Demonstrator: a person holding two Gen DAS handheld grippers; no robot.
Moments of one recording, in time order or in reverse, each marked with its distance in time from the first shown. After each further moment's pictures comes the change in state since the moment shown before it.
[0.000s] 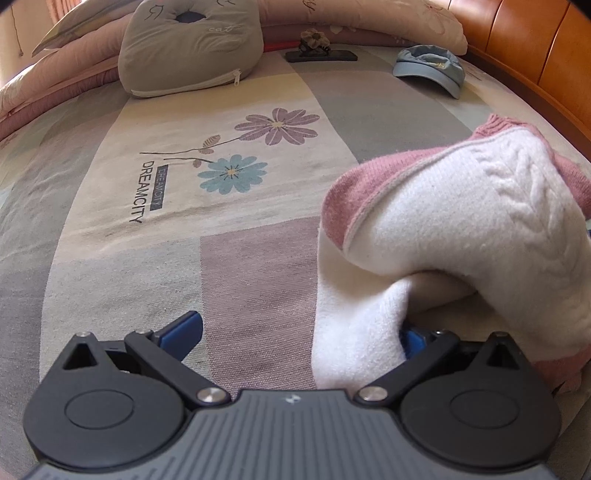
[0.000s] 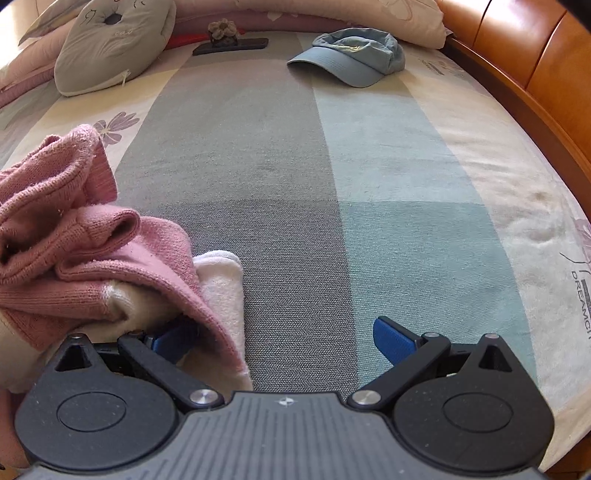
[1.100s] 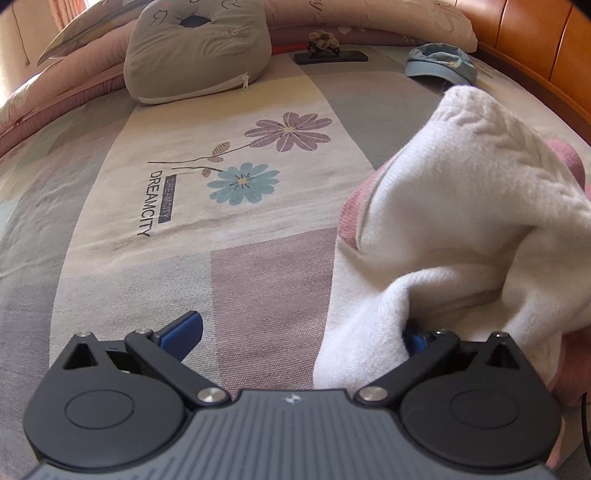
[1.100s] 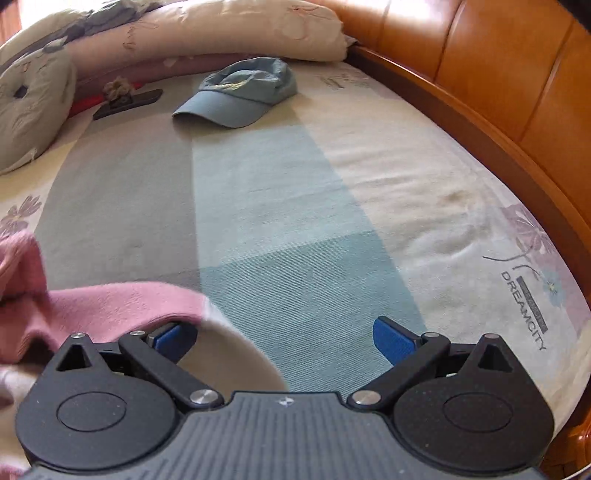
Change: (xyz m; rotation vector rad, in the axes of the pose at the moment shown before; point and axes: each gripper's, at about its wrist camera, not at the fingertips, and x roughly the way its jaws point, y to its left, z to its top) left arm 0.011 0.001 0.007 0.005 -0.008 0.050; right arm -0.004 -0.067 0.024 0.140 -0.086 -0.096
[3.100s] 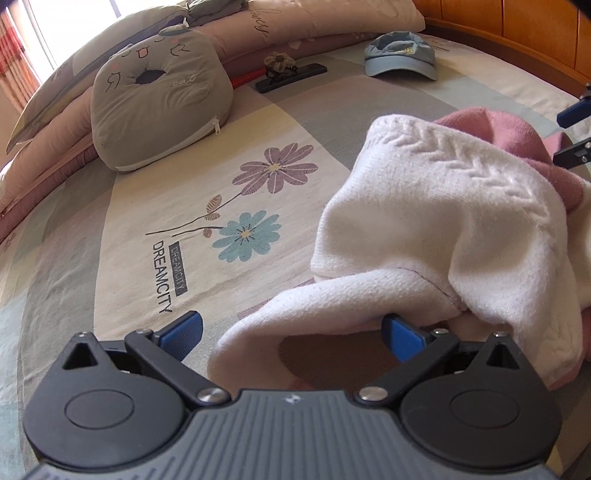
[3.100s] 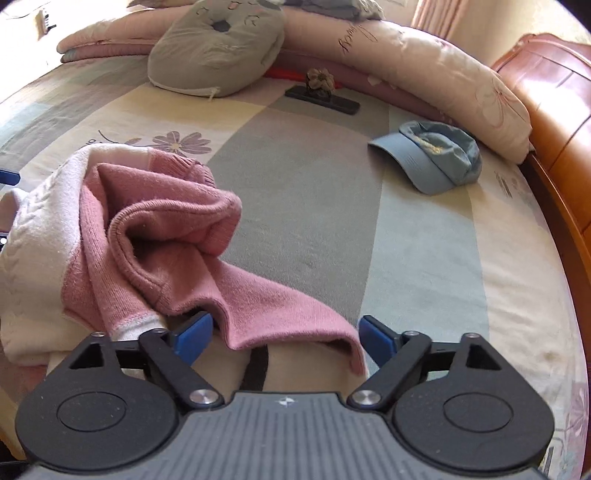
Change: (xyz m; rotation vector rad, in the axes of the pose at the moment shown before) left arm -0.005 0.006 0.020 0.265 -0.067 0.026; right arm -0.022 0.089 0.022 -0.542 -0.046 0.251
